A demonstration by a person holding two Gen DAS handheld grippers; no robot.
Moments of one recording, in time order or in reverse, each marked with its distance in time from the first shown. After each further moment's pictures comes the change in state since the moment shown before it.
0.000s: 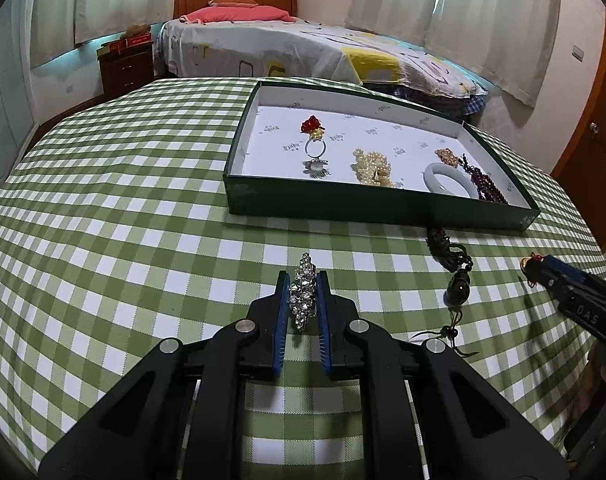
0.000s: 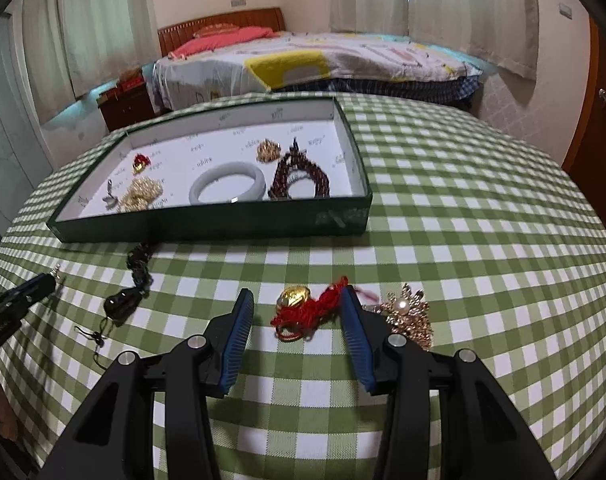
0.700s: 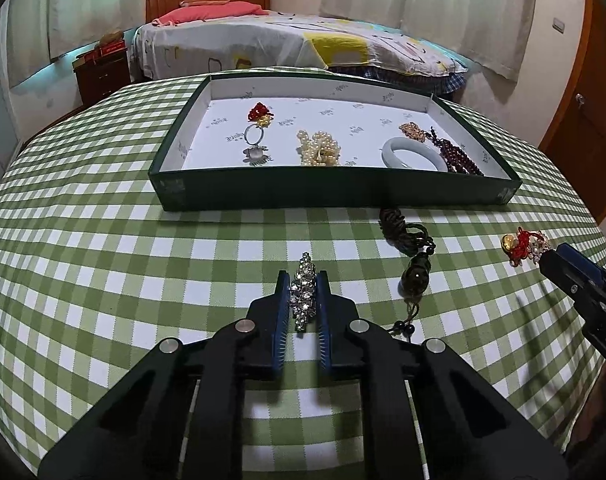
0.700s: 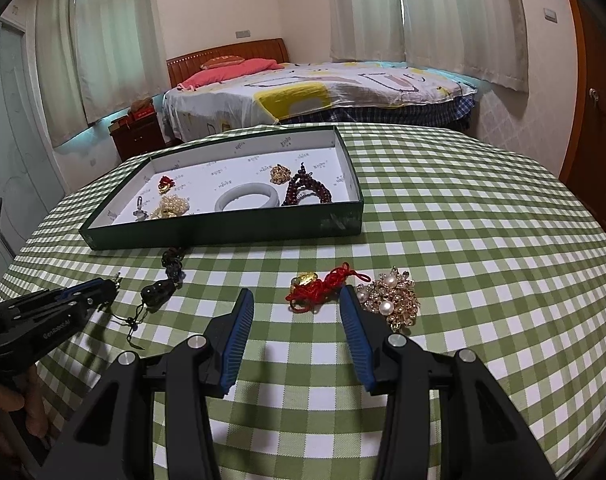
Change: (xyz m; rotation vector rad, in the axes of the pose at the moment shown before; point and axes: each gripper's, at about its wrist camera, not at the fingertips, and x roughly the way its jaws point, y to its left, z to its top) left arm 0.016 -0.042 -0.004 0.083 0.034 -0.026; right arm -0.040 0.002 -0.025 0.022 -0.138 0.033
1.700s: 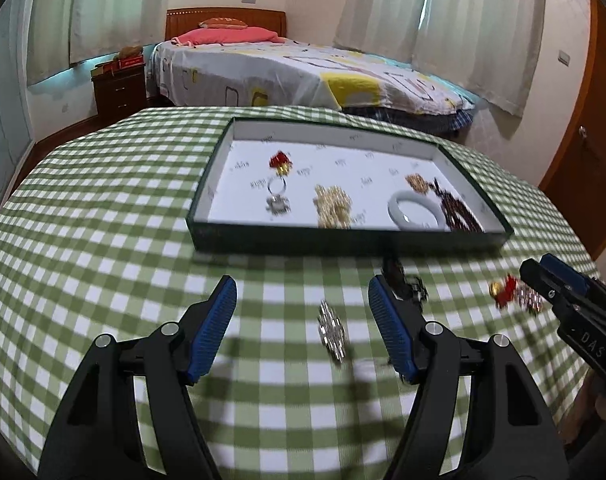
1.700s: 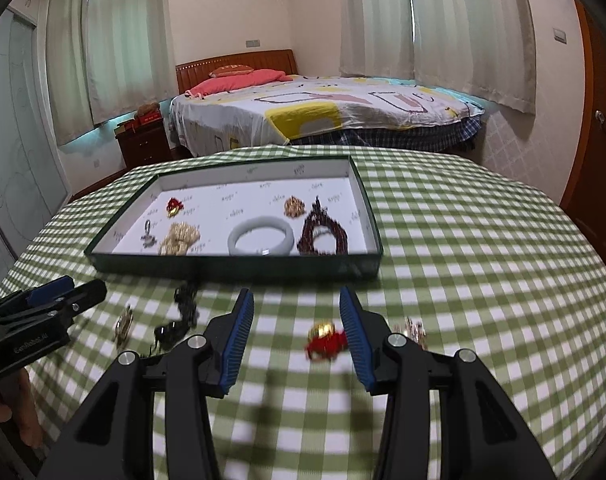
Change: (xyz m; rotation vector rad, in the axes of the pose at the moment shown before) left arm -0.031 0.010 0.011 -0.052 -0.105 0.011; right arm 0.000 0.015 0.027 -0.042 -0.040 0.001
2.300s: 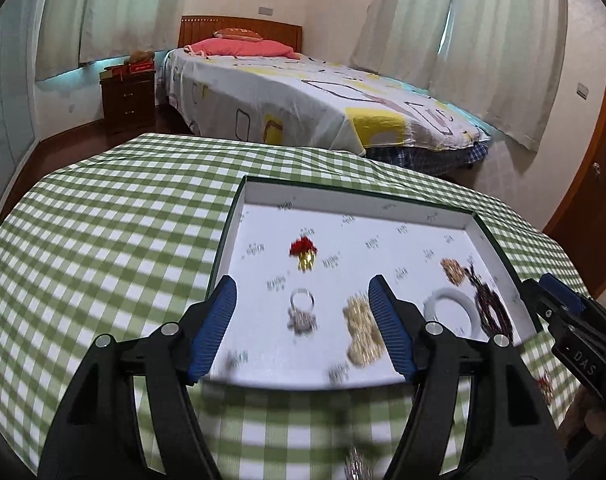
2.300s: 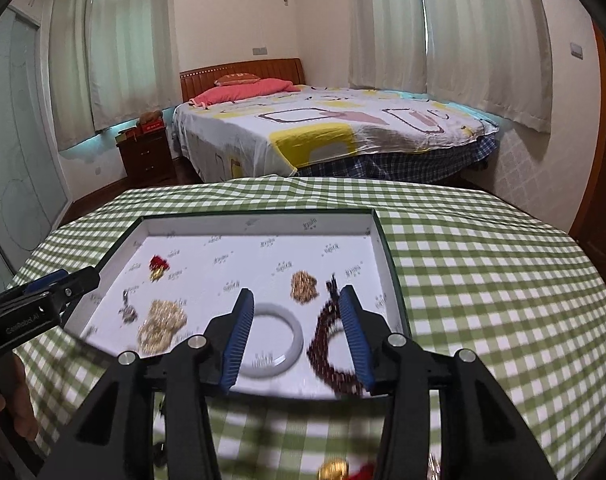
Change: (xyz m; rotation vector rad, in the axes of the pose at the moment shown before) left arm 0.038 0.023 0.076 -0.066 -0.067 0.012; right arm 0.053 0.010 0.068 -0.026 -0.037 0.014
